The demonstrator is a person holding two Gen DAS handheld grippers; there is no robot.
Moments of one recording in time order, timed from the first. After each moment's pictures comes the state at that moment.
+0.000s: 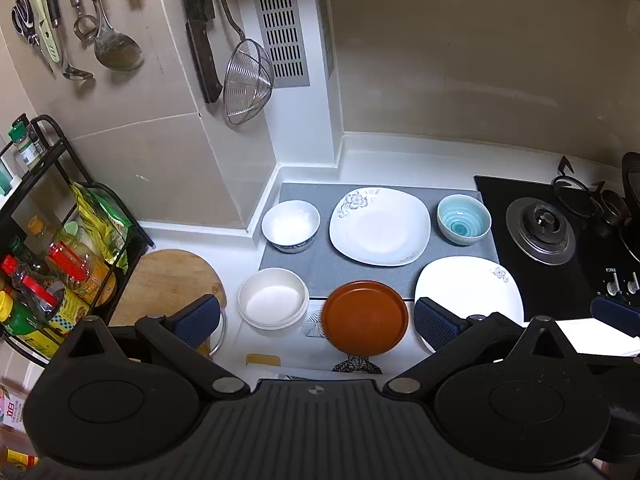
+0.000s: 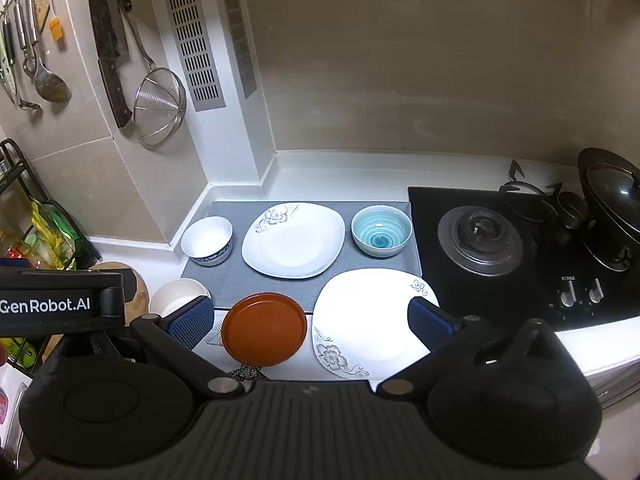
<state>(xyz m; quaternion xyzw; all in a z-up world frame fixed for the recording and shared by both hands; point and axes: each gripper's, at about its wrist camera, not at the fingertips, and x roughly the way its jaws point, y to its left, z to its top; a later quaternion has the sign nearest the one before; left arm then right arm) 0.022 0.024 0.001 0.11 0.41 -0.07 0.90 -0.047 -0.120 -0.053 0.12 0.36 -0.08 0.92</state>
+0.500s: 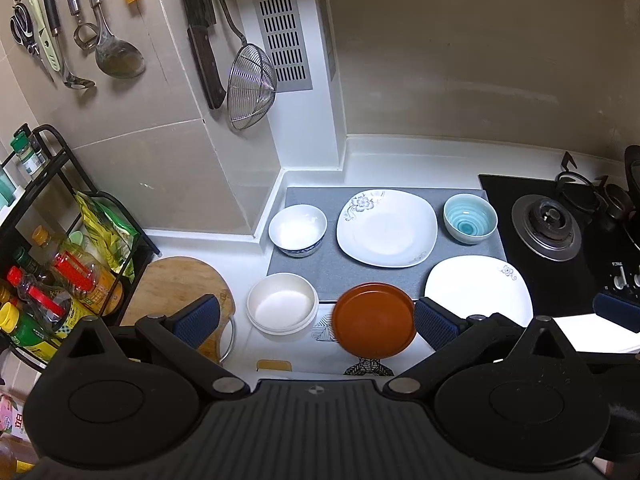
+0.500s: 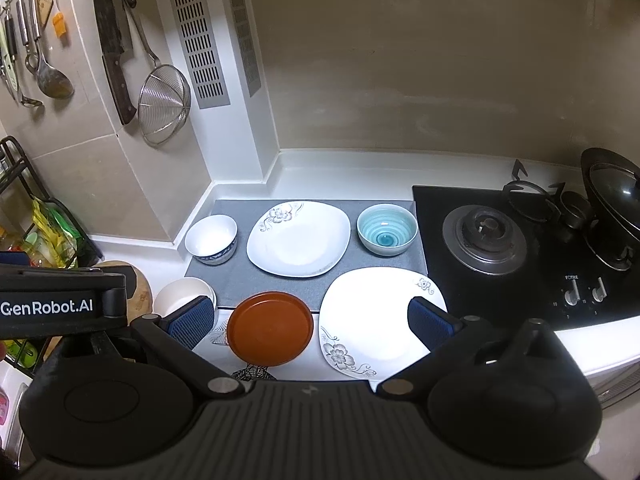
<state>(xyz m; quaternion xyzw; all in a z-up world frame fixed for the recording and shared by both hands) 0.023 0.028 -0.002 0.13 0.40 -0.07 0.90 -0.042 -0.110 -0.053 0.12 0.37 -0.08 0.92</state>
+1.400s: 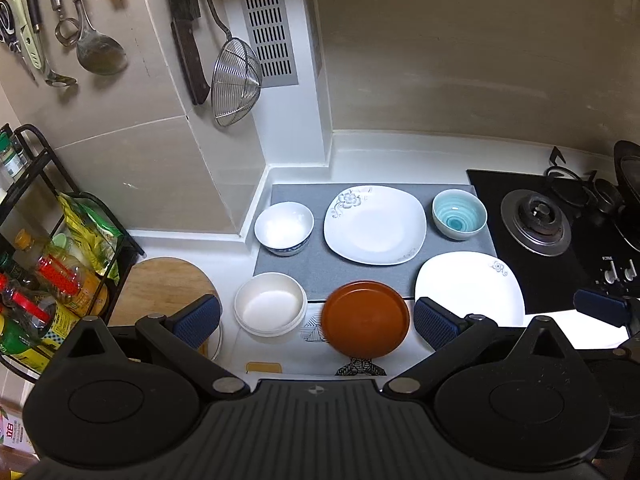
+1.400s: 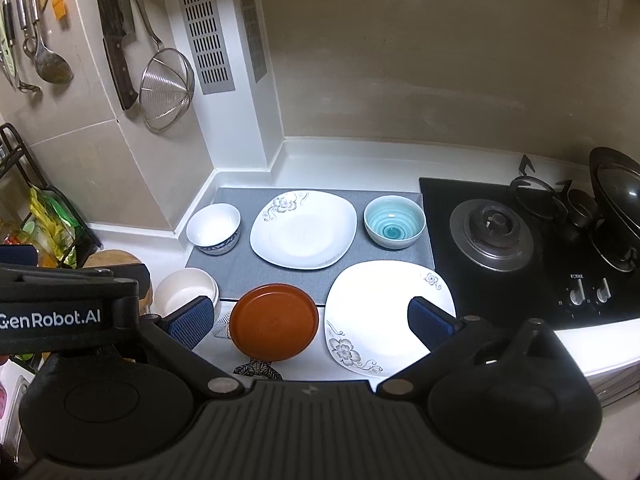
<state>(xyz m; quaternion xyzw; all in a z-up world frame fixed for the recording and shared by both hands) 0.033 0.034 -0.011 0.12 0.41 -0.10 0.90 -0.027 -0.104 -0.058 0.11 0.38 -0.08 0.91</state>
